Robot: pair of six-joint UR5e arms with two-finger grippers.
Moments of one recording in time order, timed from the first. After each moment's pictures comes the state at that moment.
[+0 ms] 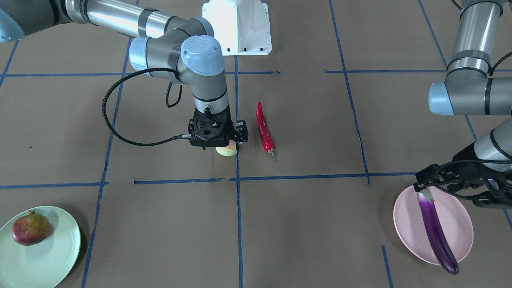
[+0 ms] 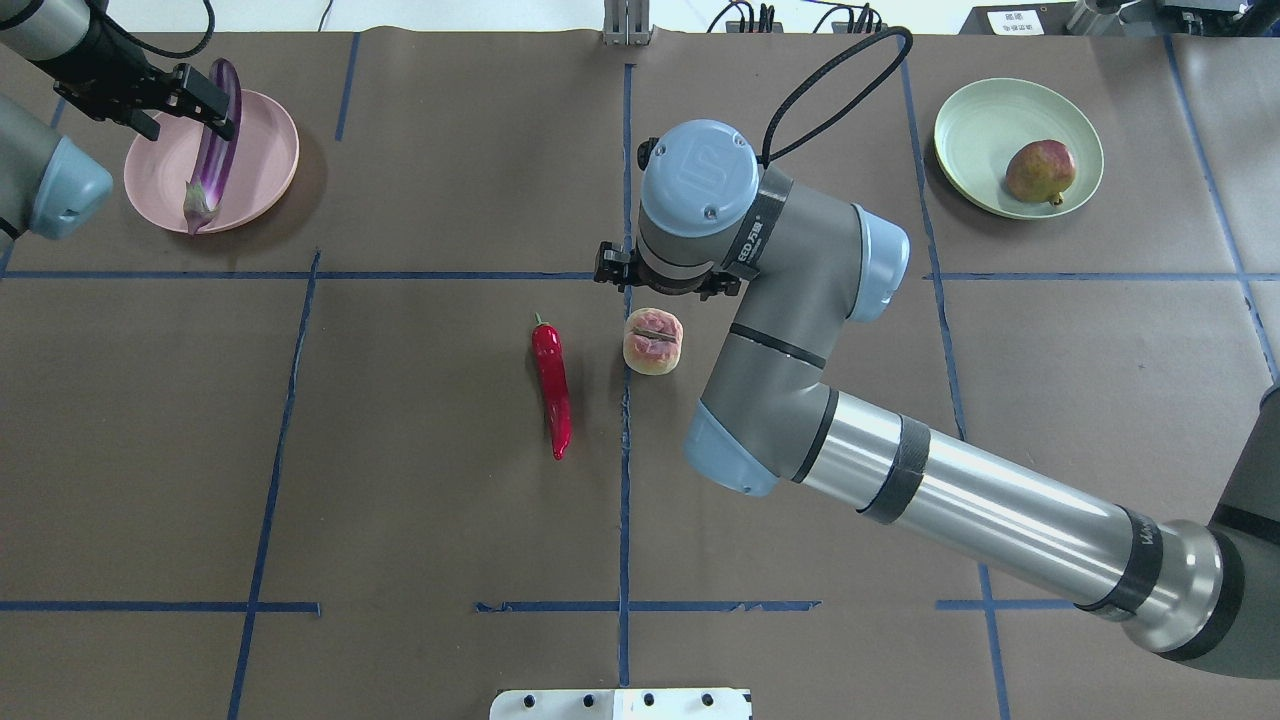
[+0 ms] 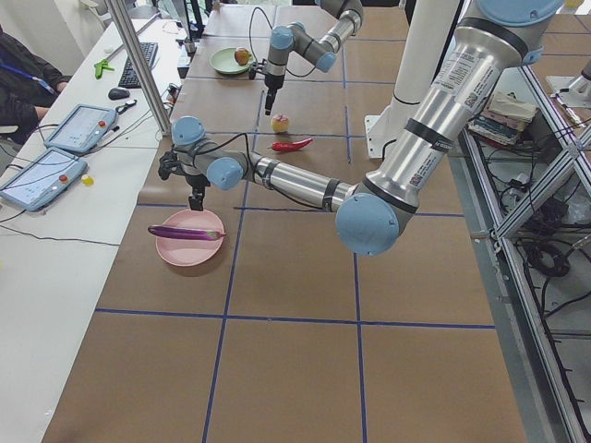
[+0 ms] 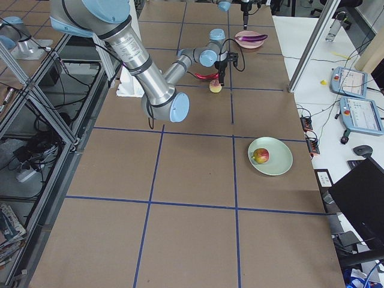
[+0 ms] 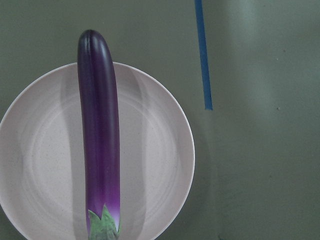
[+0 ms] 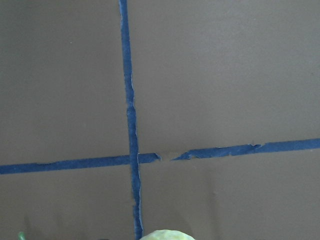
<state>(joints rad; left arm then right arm) -1.18 -2.08 -1.32 -1.93 -2.30 -0.63 0.58 -0.74 1.45 -1.45 1.77 1.27</state>
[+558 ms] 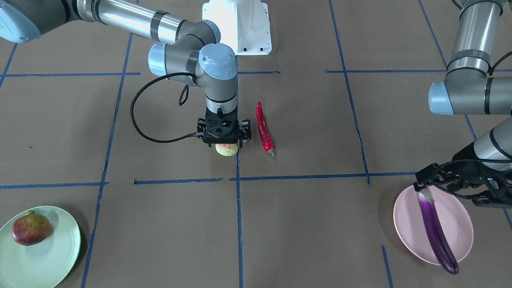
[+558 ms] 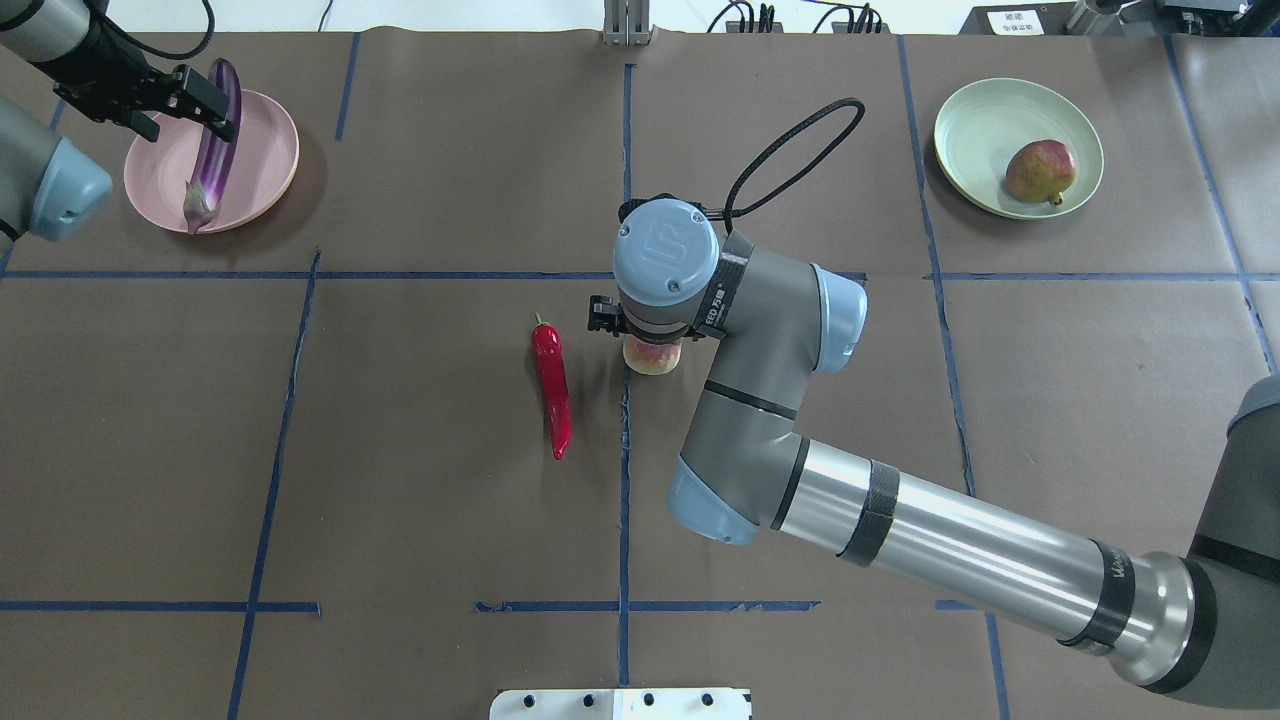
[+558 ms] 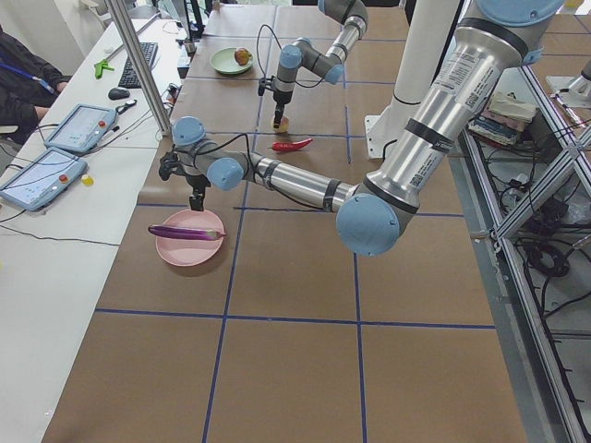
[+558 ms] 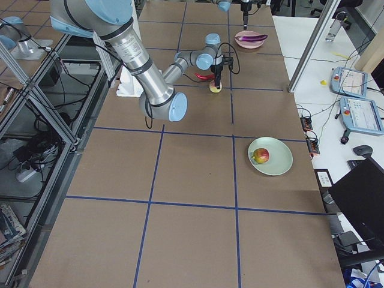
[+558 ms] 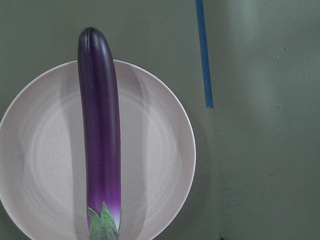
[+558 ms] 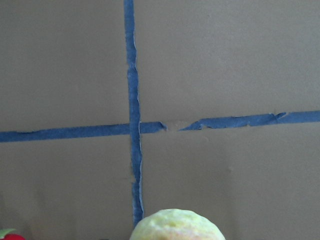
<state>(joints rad) -1.17 -2.08 -1.32 -1.93 -2.30 -0.63 0.51 -0.74 1.39 -1.45 1.71 1.27</state>
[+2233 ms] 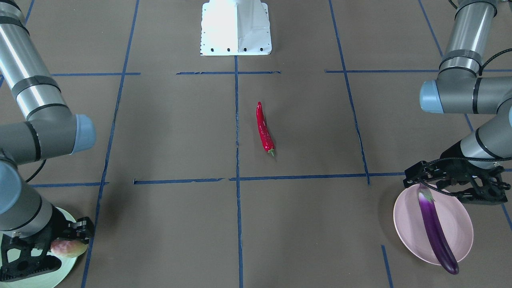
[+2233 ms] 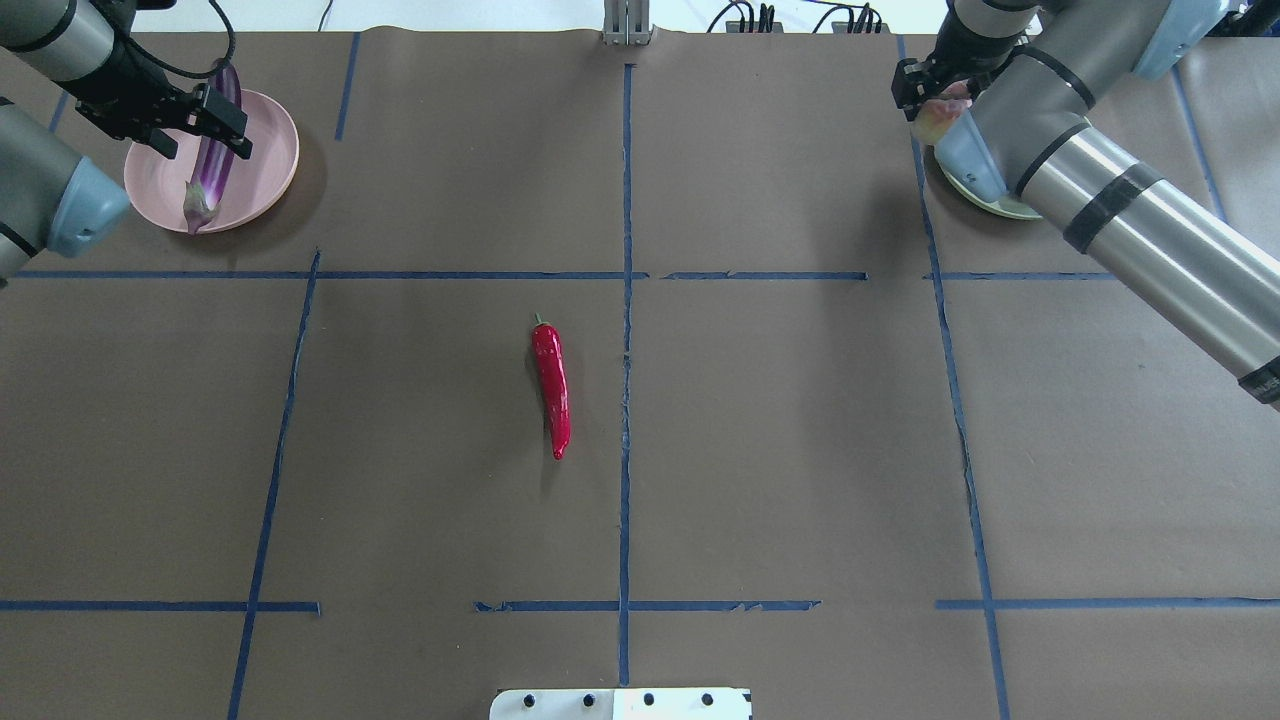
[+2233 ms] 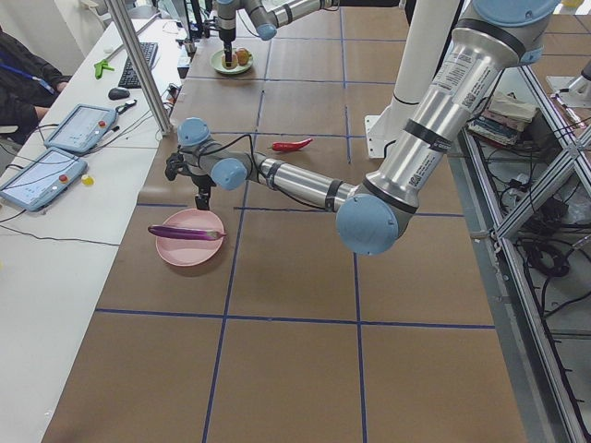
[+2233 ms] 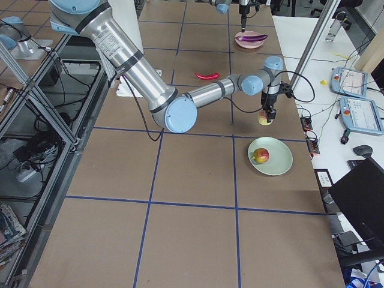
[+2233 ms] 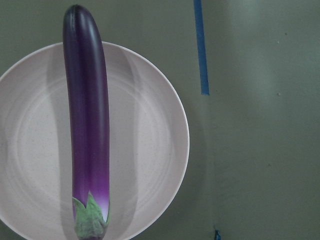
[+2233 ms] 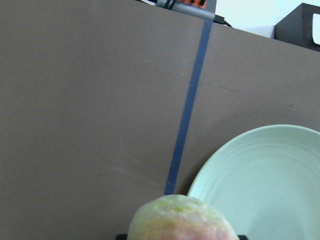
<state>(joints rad) -1.14 -2.07 -1.33 -1.93 -2.30 -0.65 1.08 -0.80 0.99 -1.25 2.04 0.46</state>
